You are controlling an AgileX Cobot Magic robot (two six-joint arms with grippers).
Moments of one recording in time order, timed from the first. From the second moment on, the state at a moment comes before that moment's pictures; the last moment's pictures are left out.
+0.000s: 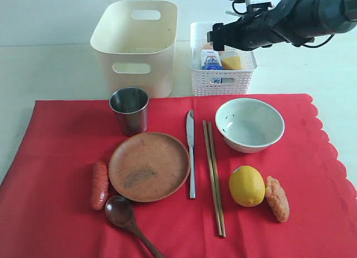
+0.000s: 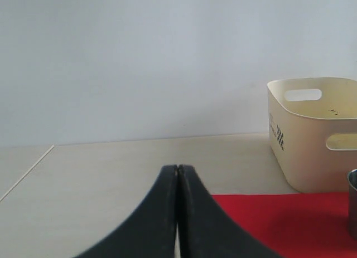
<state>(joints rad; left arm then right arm) 0.02 0.01 0.00 0.10 0.08 -0.01 0.26 2.16 -1.47 0.71 0.08 -0.59</state>
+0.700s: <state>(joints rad) 0.02 0.01 0.00 0.10 0.08 -0.01 0.31 1.51 -1.11 0.71 0.47 -0.61</state>
